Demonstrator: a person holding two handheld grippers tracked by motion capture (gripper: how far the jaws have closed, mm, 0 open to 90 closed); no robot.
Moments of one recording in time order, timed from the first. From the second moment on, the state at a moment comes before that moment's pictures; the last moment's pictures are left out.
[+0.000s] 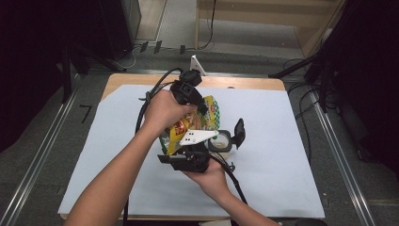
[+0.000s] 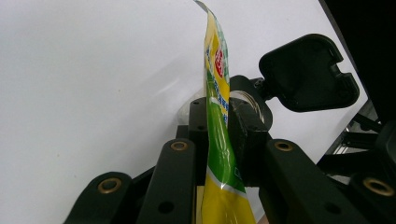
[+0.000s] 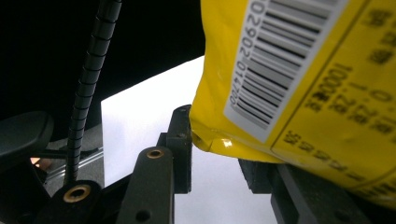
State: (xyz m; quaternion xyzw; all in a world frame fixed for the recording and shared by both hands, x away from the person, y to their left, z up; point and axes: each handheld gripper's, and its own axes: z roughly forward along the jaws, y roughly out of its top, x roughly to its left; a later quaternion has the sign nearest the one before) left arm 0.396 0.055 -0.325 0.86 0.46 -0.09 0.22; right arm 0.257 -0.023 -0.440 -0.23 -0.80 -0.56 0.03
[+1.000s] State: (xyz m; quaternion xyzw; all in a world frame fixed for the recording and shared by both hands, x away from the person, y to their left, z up) left arm 0.397 0.056 -0.331 0.86 0.46 -0.10 0.21; right arm 0.256 -0.022 -0.442 -0.23 -0.80 -0.55 0.03
